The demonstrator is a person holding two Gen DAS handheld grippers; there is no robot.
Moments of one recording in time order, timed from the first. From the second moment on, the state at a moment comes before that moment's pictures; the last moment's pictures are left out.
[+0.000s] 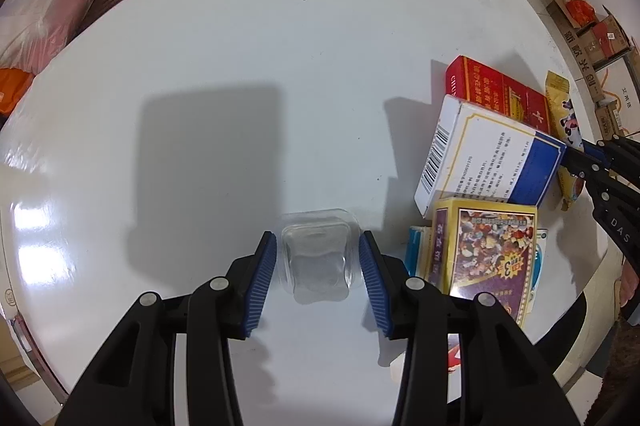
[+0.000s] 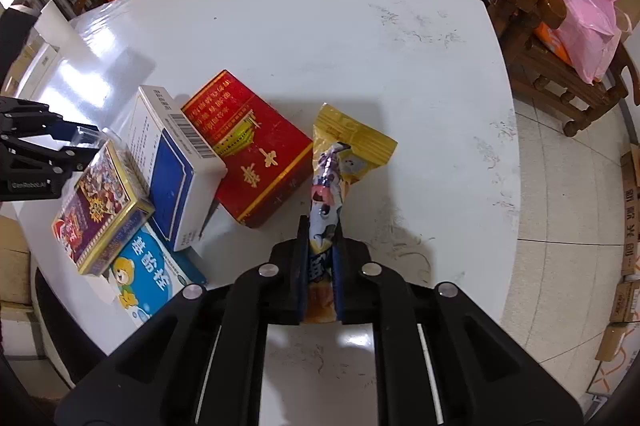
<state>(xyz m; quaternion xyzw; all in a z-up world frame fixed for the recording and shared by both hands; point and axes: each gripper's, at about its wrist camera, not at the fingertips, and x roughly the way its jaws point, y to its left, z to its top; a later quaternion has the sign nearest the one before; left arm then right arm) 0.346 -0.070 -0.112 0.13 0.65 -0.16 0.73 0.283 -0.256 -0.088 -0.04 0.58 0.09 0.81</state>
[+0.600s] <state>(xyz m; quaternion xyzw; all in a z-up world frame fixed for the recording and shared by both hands) 0.330 -0.052 -0.081 0.11 0.64 -0.16 0.75 0.263 -0.254 -0.053 -0.05 0.55 0.08 0.83</state>
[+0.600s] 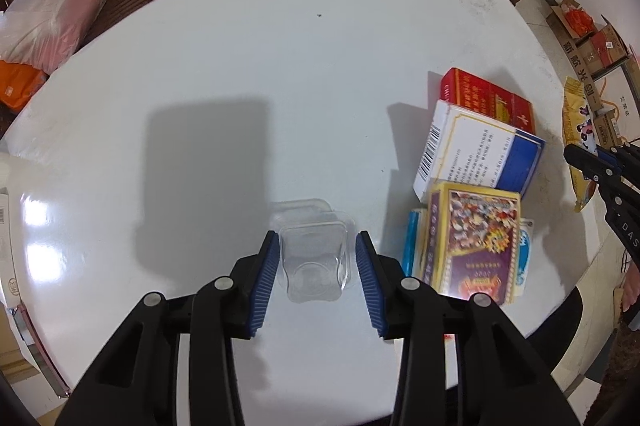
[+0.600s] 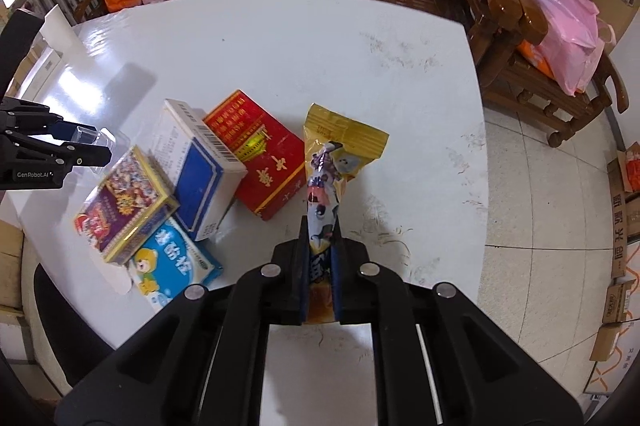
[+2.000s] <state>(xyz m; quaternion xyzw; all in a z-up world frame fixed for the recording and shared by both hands) 0.095 -0.022 -0.063 0.12 0.60 -0.21 0.77 0.038 -0.136 -0.028 -0.12 0.51 0.18 0.83</state>
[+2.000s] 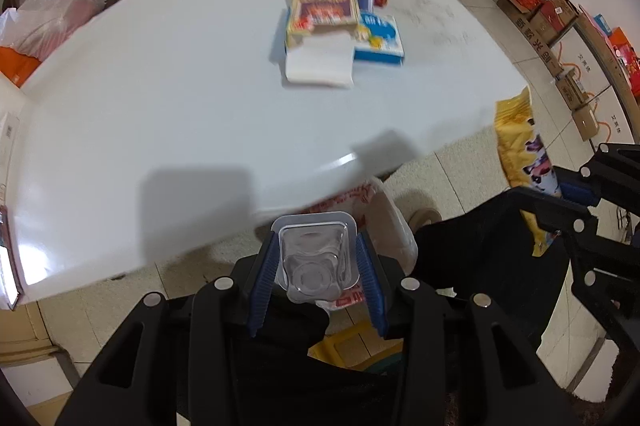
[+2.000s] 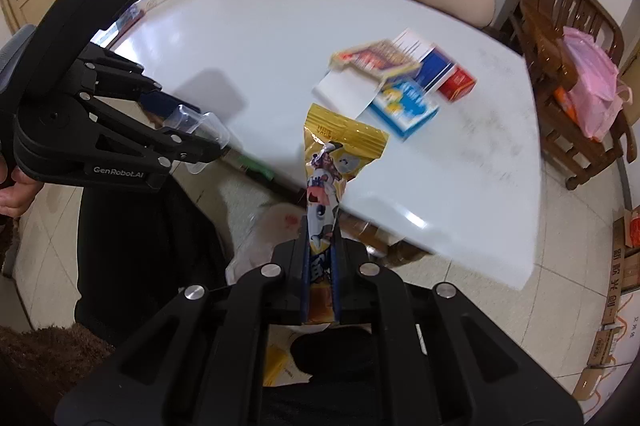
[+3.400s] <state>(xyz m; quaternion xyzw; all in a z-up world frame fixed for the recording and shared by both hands) 0.070 -0.037 -0.310 0.09 0.69 -0.18 0.70 0.037 -0.132 -0.261 -0.07 0.64 0.15 0.75</state>
